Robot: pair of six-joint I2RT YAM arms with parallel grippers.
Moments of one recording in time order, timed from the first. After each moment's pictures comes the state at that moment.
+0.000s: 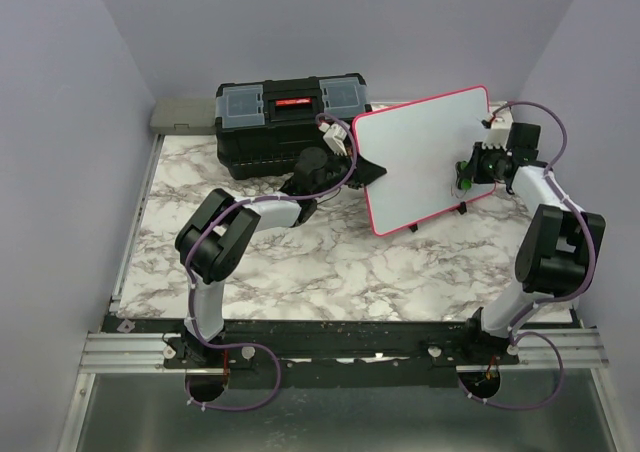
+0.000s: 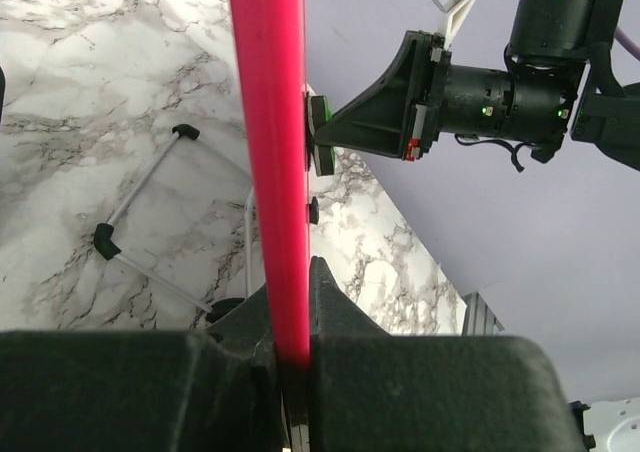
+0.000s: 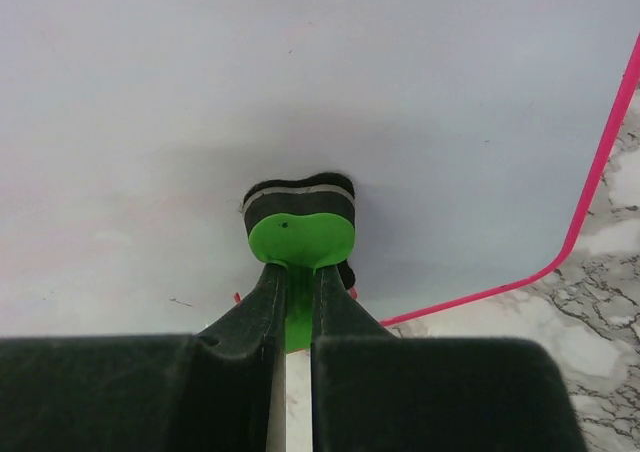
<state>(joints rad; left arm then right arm) -0.65 1.95 1.13 0.84 0.40 -0.80 -0.22 1.69 1.17 -0.29 -0.41 -0.17</state>
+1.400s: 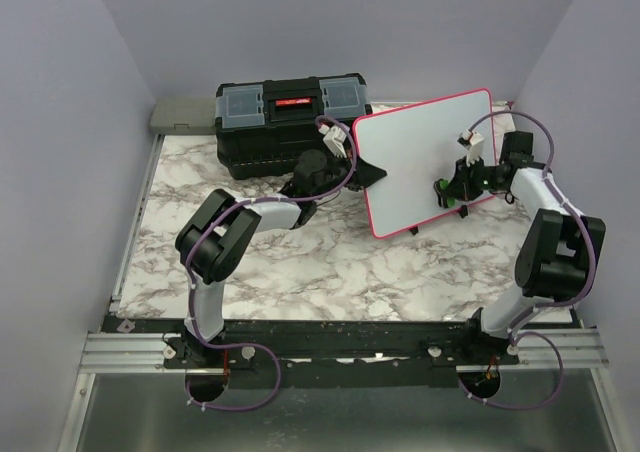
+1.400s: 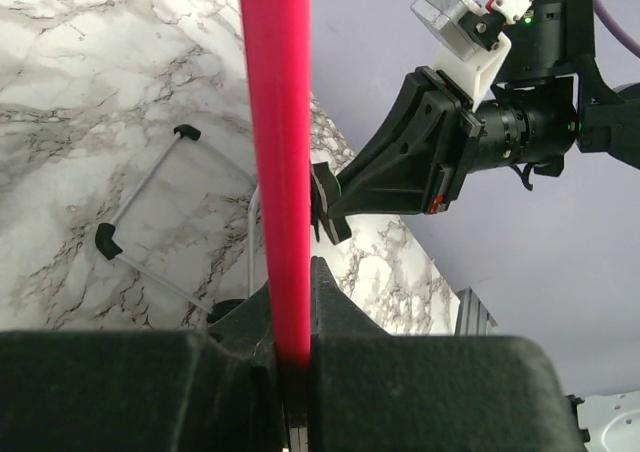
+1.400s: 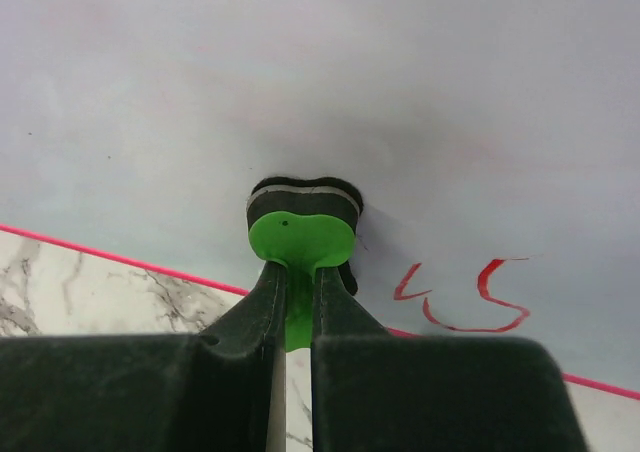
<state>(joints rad) -0.66 1.95 1.11 0.87 0.40 -0.82 -0.21 1.66 1.15 -0.53 -0.74 -0.57</state>
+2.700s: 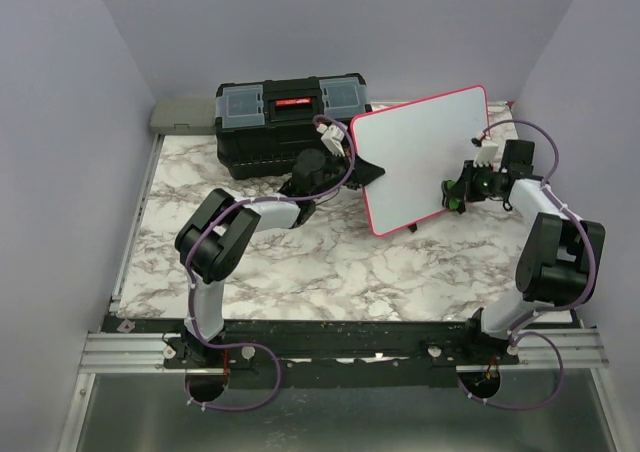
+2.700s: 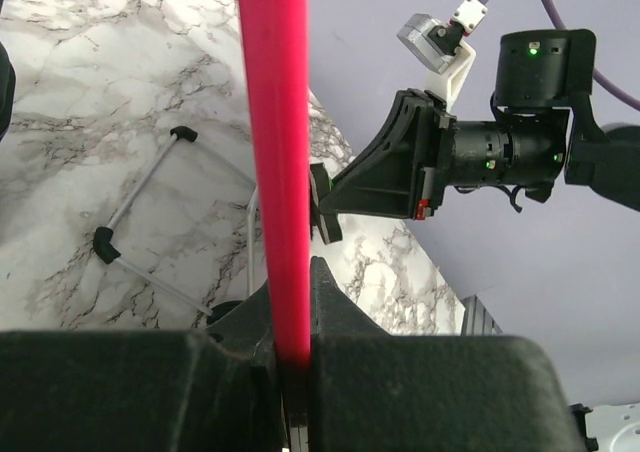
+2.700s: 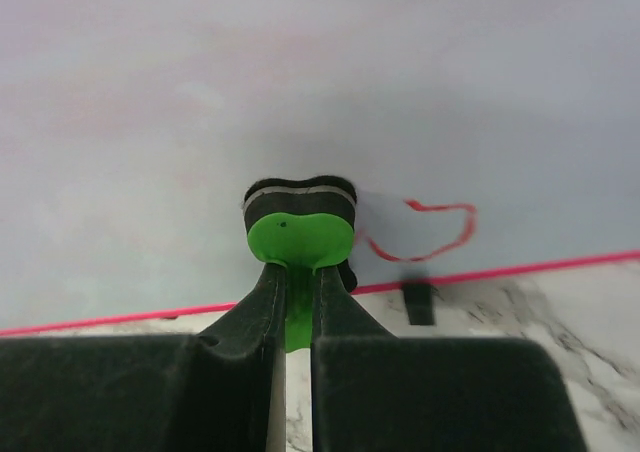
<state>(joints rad) -0.65 1.95 1.11 0.87 0.39 -0.82 -0.23 1.65 1.06 -0.36 -0.65 -0.26</state>
